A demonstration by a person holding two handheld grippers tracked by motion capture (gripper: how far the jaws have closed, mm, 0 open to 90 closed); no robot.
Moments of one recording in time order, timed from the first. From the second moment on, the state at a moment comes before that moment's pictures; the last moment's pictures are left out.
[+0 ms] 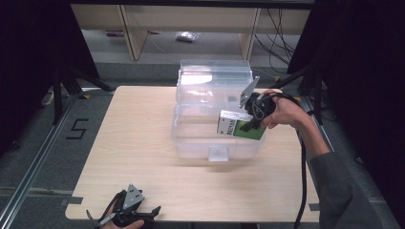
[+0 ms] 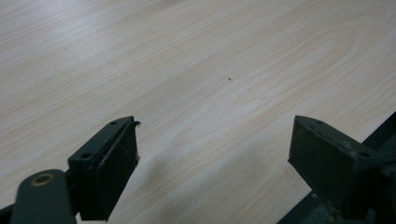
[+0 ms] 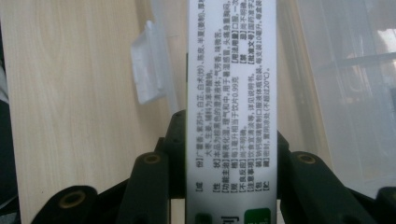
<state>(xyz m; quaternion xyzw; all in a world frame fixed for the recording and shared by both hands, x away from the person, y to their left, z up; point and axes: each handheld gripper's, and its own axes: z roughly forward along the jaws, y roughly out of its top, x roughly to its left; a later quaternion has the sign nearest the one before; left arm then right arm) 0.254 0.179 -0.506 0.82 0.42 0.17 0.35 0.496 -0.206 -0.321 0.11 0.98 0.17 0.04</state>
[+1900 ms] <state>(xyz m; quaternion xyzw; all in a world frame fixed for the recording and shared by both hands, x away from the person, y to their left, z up) 0.254 0.179 -0.506 0.82 0.42 0.17 0.35 0.535 -0.205 -0.398 0.11 0.99 0.10 0.01</state>
